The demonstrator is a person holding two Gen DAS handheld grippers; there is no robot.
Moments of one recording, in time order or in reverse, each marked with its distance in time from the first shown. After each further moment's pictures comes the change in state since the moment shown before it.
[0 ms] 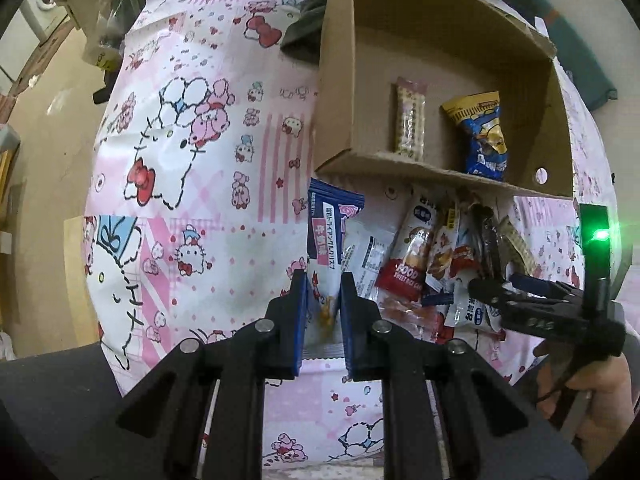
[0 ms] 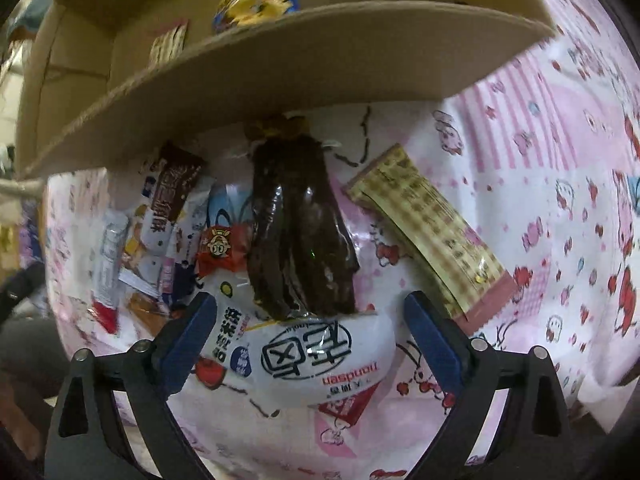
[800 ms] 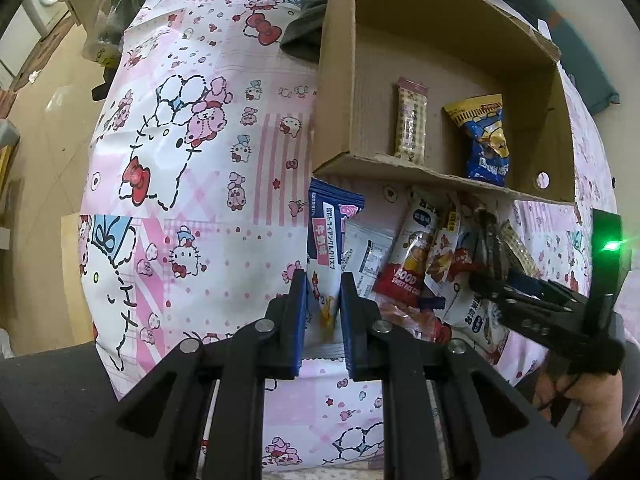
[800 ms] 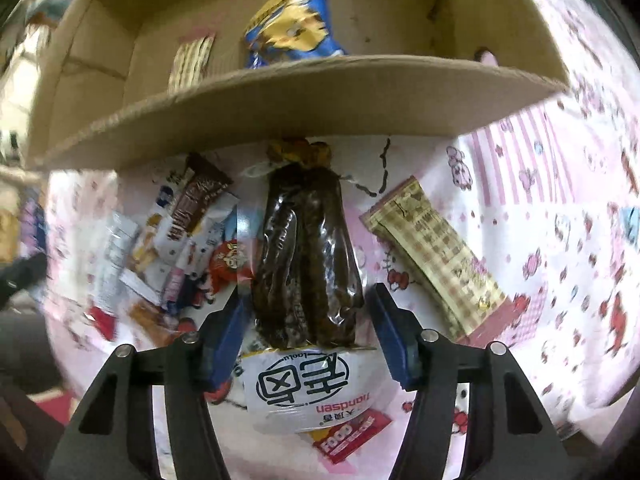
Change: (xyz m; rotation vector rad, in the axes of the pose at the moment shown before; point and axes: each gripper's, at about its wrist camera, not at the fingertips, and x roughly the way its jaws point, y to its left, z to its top) left arm 0.004 0.004 0.004 -0.023 0.010 -0.011; right arm -0.024 0.019 -0.011 0.009 -0.085 0.070
